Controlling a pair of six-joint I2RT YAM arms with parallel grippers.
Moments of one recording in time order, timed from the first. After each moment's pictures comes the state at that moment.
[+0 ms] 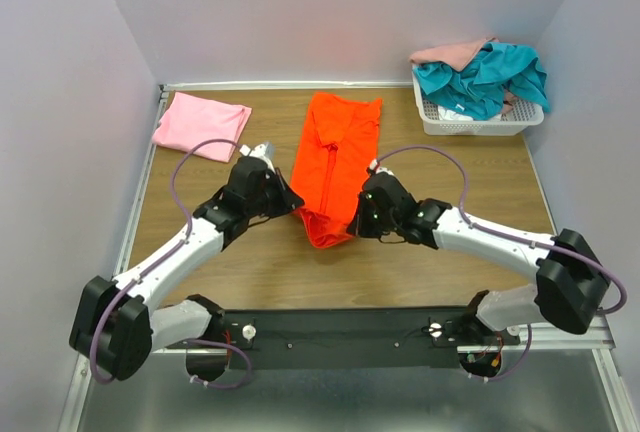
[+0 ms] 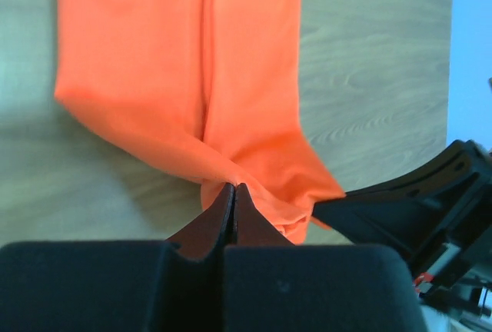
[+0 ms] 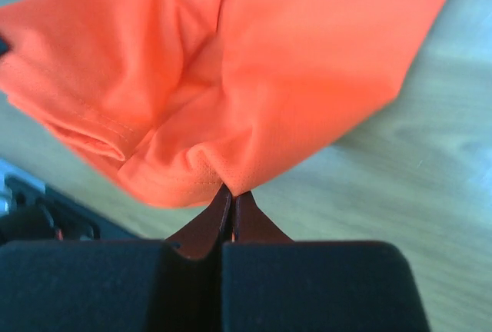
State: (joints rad) left arm -0.51 1.11 0.69 -0.18 0.17 -0.77; right arm 0.86 1.36 0.83 -0.30 0.03 0.79
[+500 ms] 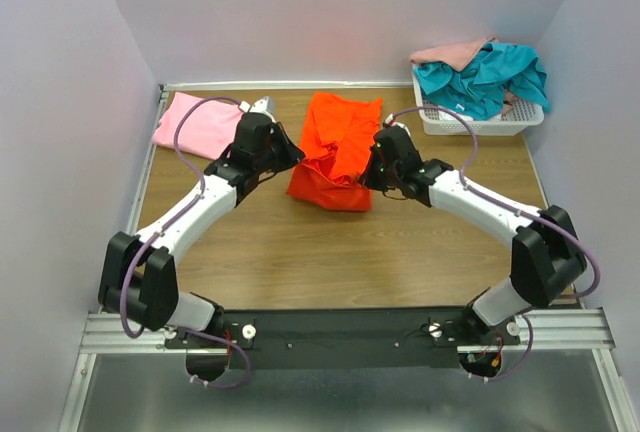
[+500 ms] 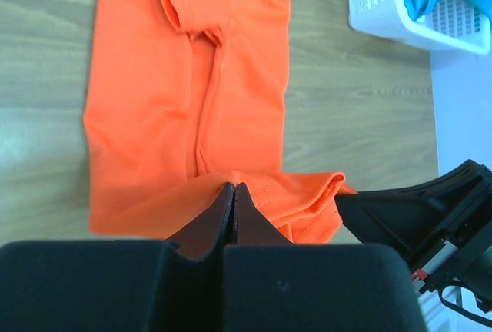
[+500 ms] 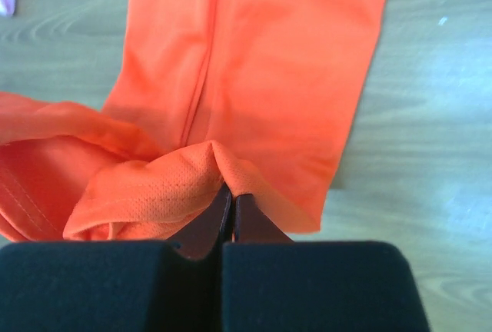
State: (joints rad) left arm -0.43 1.38 1.02 -0.13 0.10 -0.70; right arm 0.64 1.53 1.08 -0.30 0.11 0.68
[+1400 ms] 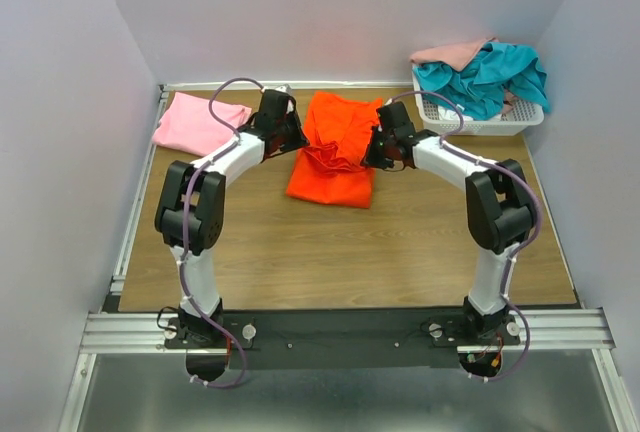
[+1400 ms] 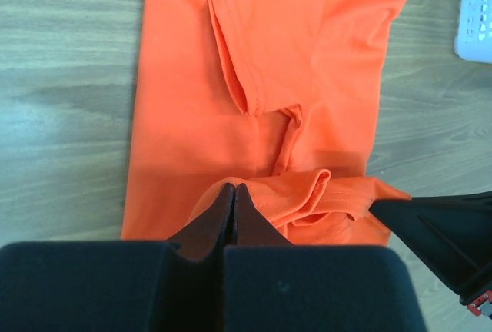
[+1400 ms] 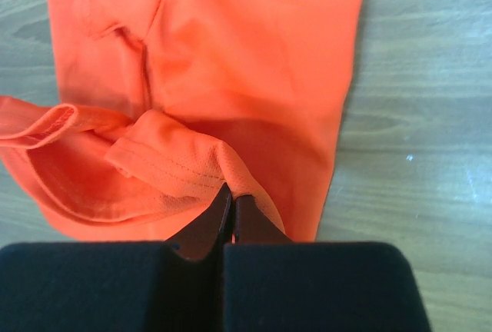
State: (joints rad) left arm -0.34 1.92 1.40 -0.16 0.15 -0.59; right arm 0.44 1.93 1.38 -0.30 -0.05 0.61
